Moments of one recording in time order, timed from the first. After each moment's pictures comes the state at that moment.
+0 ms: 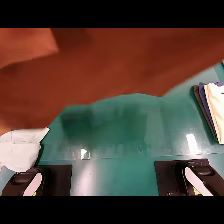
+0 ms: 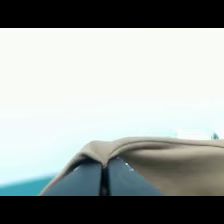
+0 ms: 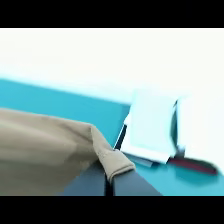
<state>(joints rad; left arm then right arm) 0.05 -0.63 1.95 1.15 -1.07 -1.48 -0.05 -0.76 1.89 -1.38 1.28 1.45</state>
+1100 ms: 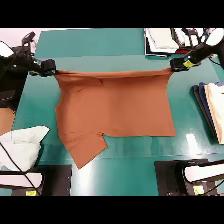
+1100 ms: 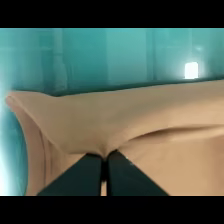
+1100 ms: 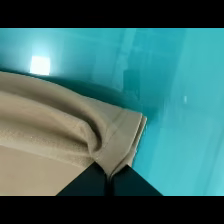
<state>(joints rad) 0.05 -1.53 1.56 1.13 -1.11 -1.45 -0.05 -1.60 1.74 -1.44 1.33 1.43</state>
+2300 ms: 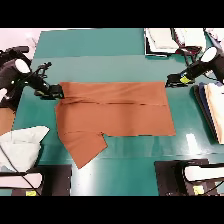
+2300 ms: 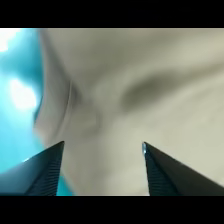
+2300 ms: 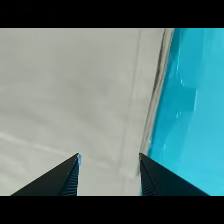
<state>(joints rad) 0.01 -1.44 1.29 1.32 -1.29 -1.49 -0.10 -1.47 1.42 -1.32 1.31 1.41</state>
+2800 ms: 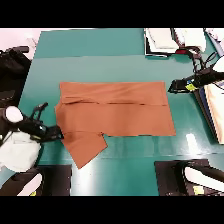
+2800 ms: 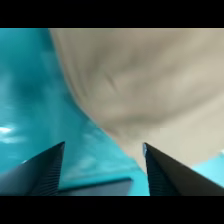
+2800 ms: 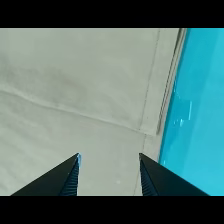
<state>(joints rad) 0.01 -0.87 0.56 1.22 -1.32 -1.60 -0.09 -1.21 1.19 -1.30 1.25 1.41</state>
